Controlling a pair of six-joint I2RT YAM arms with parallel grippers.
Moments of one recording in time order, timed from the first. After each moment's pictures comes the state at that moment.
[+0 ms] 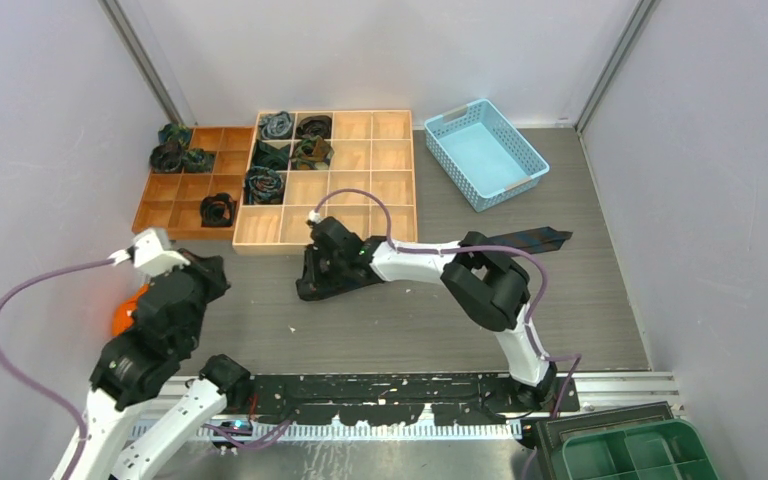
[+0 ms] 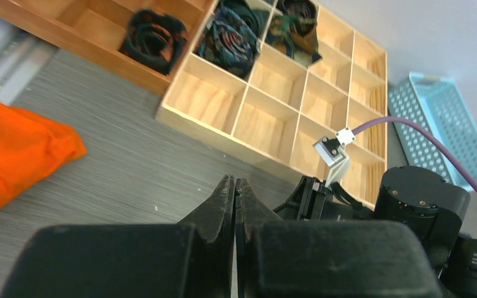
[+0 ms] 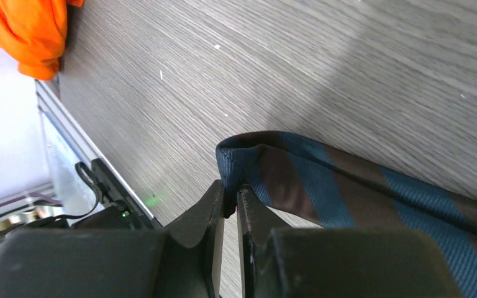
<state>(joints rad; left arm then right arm) -0.55 0.38 0.91 -0.86 -0.69 -0.68 1.02 2.08 1.46 -0.15 -0.21 0.79</state>
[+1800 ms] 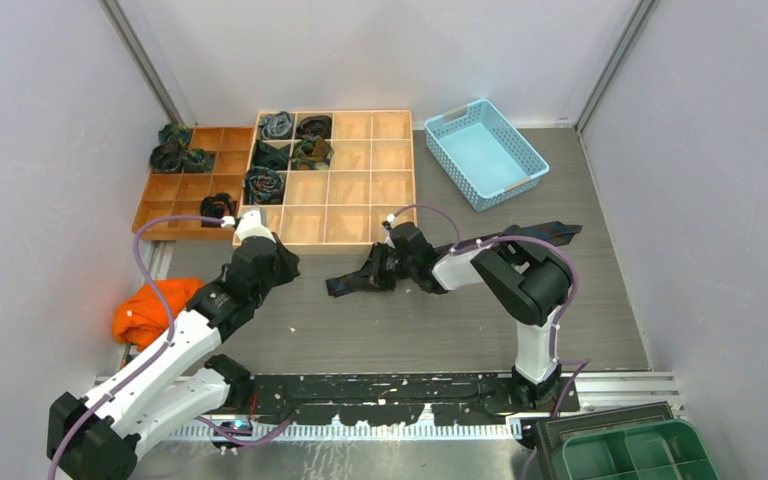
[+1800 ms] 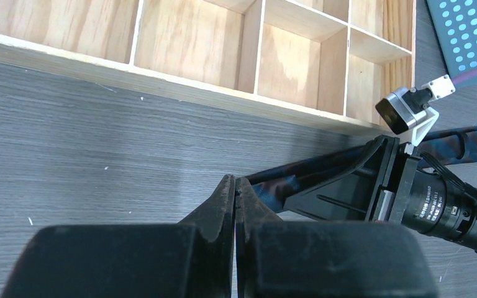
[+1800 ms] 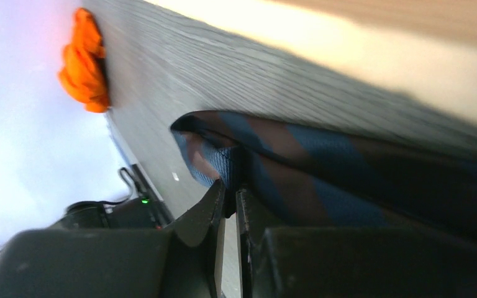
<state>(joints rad) -0.55 0.83 0.58 -0.30 -0.34 -0.68 0.73 1.92 0.83 0.51 -0.47 1.06</state>
